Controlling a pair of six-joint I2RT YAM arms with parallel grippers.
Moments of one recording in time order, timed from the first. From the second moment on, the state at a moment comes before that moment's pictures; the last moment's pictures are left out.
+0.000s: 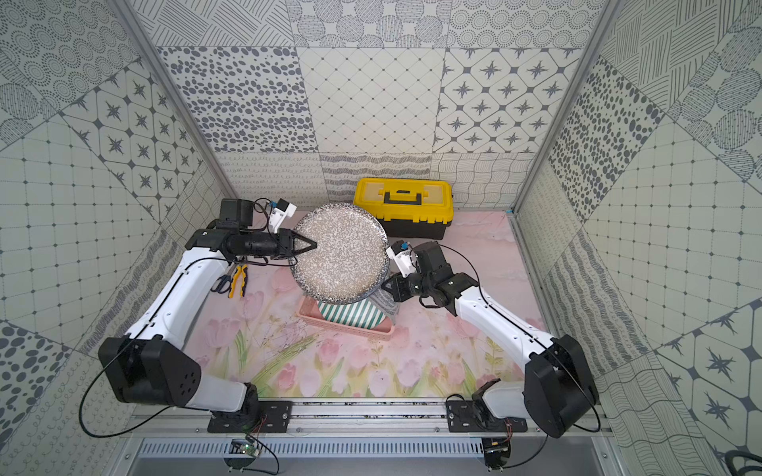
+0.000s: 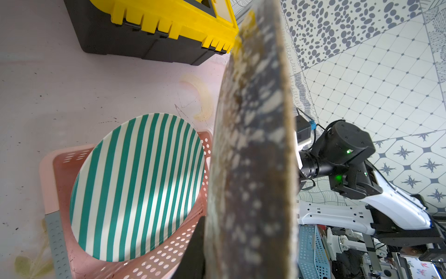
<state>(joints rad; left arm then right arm) -0.02 1.48 1.44 -0.81 0.96 -0.18 0.57 1.34 0.96 -0.32 -0.48 0.23</state>
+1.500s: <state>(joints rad) -0.02 1.49 1.42 -0.69 0.91 -0.24 1.00 1.56 1.19 -0.22 -0.14 0.21</state>
